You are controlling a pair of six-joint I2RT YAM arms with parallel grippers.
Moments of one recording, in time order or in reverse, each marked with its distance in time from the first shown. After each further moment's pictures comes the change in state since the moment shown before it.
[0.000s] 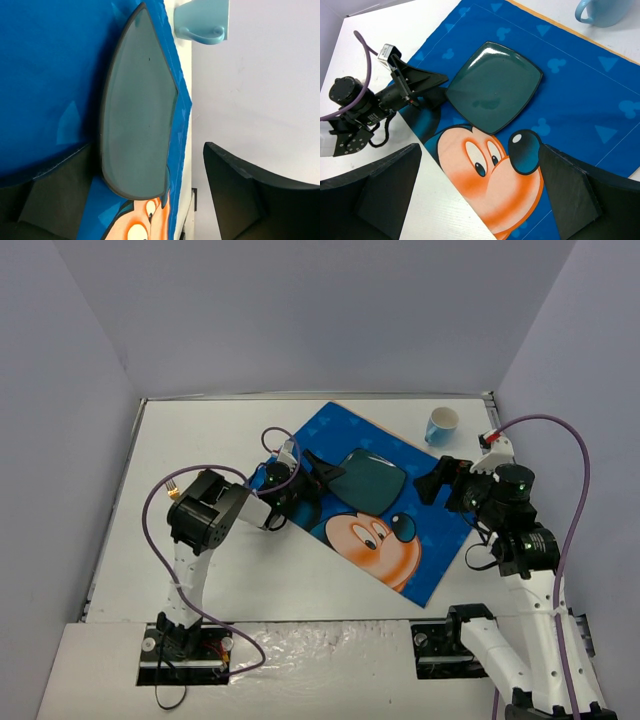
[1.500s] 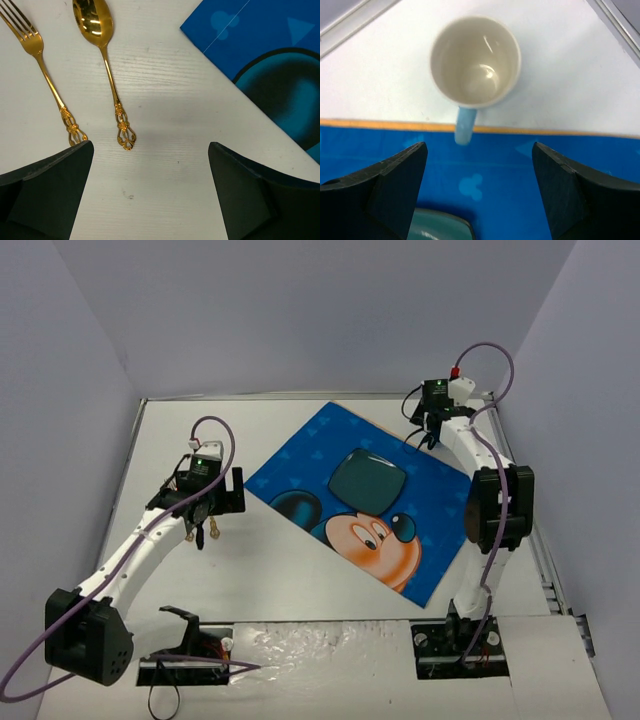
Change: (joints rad) left arm 0.219 -0.978 -0.072 -1.548 -0.585 0.986; right arm 0.030 1.171 0.617 0.170 0.738 0.221
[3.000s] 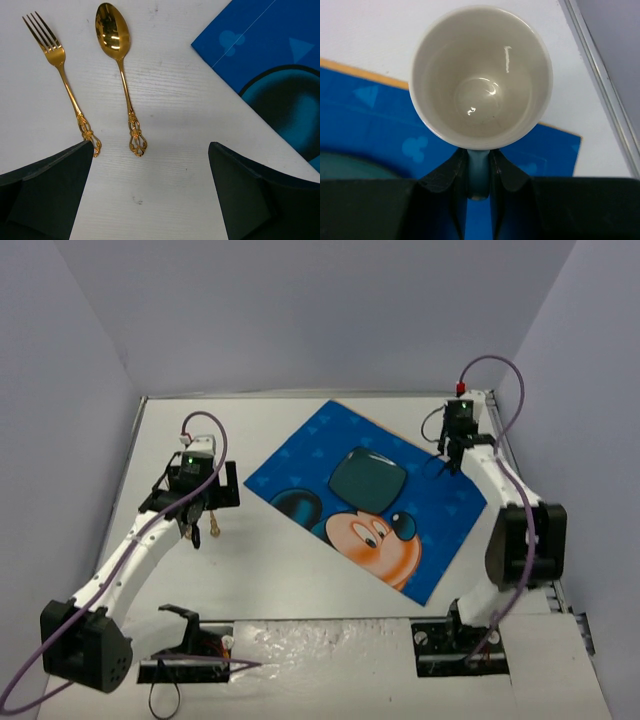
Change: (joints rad) left arm 0.032 -0.039 -0.005 0.014 -0.022 0.030; right arm -0.055 -0.204 -0.285 0.135 -0.087 -0.311
